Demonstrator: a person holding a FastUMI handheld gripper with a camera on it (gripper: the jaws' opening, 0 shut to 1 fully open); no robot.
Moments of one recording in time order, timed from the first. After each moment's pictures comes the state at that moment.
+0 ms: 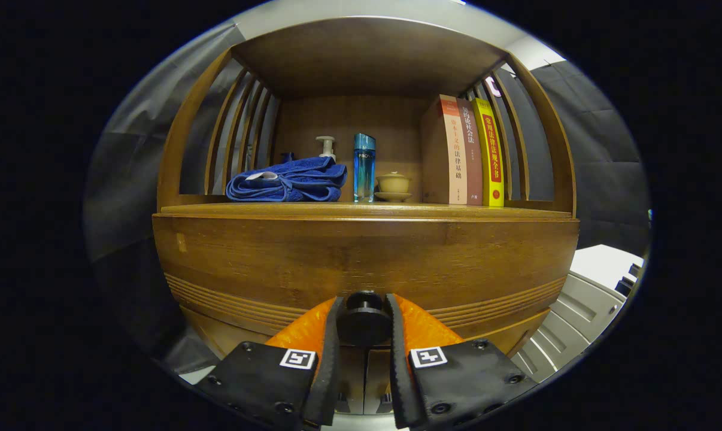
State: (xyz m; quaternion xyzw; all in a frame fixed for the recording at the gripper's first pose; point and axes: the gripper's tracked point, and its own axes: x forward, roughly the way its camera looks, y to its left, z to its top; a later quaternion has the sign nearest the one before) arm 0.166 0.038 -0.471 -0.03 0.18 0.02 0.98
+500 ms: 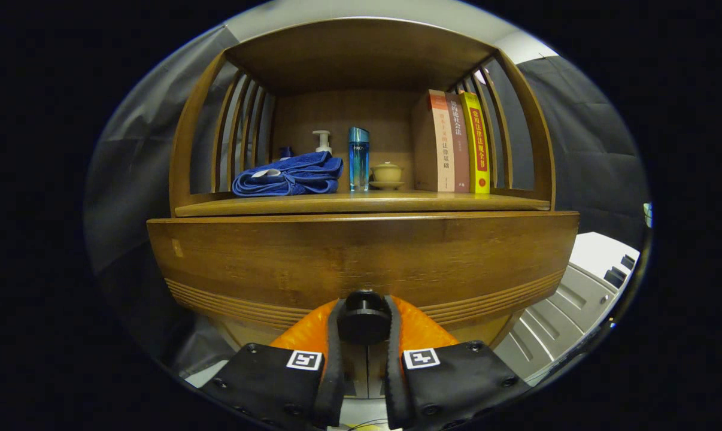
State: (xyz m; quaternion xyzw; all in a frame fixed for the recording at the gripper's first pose) arm 0.129 0.034 -0.450 -0.01 0.18 0.00 0.98
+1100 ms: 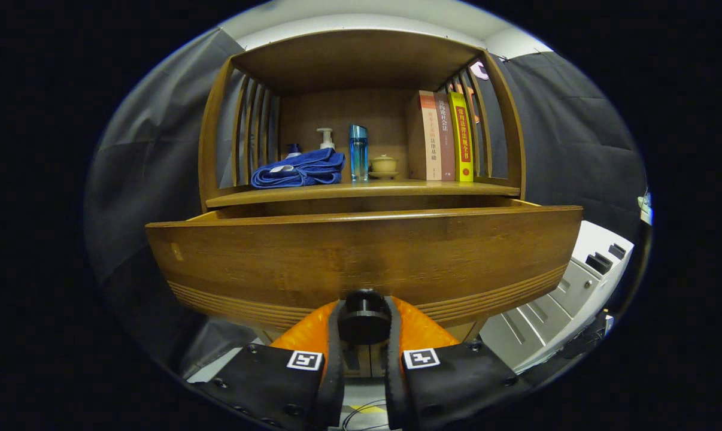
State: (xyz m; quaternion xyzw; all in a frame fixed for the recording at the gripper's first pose) arm 0.057 0.032 -0.427 -0.01 0.21 0.01 0.98
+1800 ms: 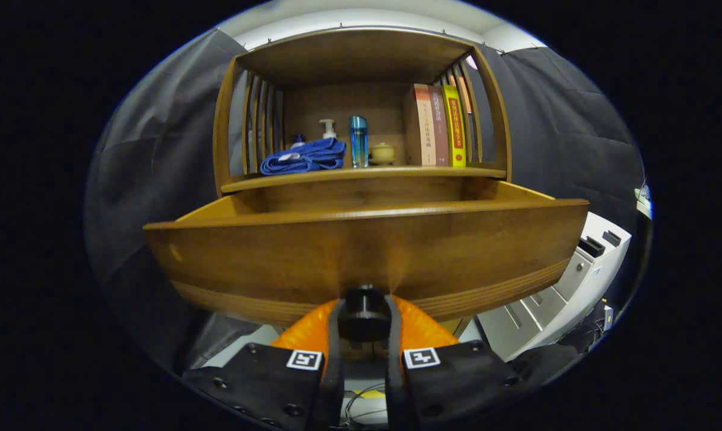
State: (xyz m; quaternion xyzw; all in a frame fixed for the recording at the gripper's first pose) arm 0.008 0.030 -0.429 0.00 0.23 0.01 0.97
